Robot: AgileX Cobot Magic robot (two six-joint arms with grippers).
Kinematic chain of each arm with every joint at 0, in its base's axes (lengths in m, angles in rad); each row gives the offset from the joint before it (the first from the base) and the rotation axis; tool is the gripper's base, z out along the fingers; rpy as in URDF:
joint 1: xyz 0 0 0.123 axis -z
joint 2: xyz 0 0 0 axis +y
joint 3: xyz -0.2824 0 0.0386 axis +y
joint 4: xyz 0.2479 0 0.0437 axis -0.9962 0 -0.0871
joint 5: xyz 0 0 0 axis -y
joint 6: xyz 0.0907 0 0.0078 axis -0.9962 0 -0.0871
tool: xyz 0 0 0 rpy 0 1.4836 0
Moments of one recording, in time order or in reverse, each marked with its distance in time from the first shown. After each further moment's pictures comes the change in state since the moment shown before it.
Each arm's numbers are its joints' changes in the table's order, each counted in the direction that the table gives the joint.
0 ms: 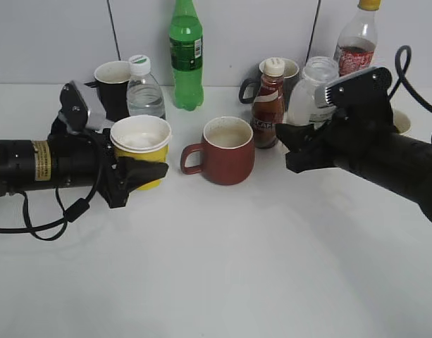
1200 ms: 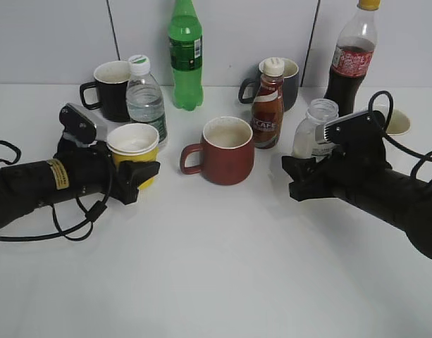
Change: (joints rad) left arm -0.001 0.205 -0.029 0.392 0.054 -0.207; right arm 0.044 0.206 0.032 -0.017 0.159 0.007
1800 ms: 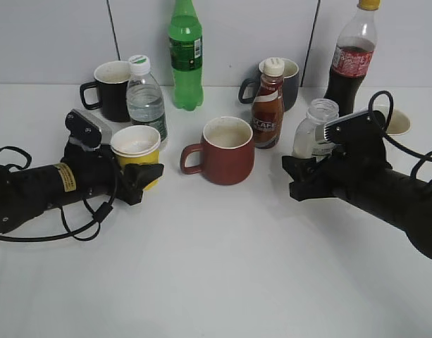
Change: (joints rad) left arm 0.000 0.087 -0.052 0.022 0.040 -0.004; right arm 0.000 0.000 0.000 -0.002 0.000 0.002
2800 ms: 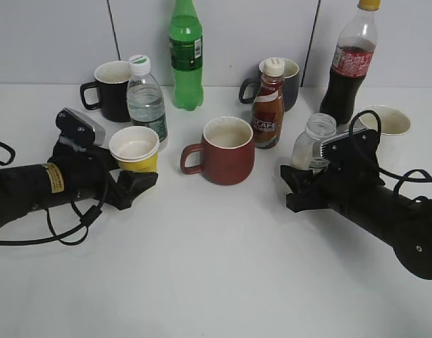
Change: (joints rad) left arm 0.000 -0.103 0.078 0.004 -0.115 -0.002; right arm 0.000 0.143 0.000 -0.035 0.179 0.033
